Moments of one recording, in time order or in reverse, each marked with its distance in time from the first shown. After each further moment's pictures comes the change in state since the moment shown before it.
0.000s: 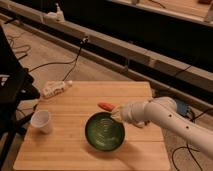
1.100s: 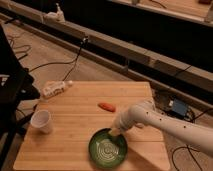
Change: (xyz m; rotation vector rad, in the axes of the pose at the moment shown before) arm 0.119 0.032 0.108 -0.210 0.291 0.092
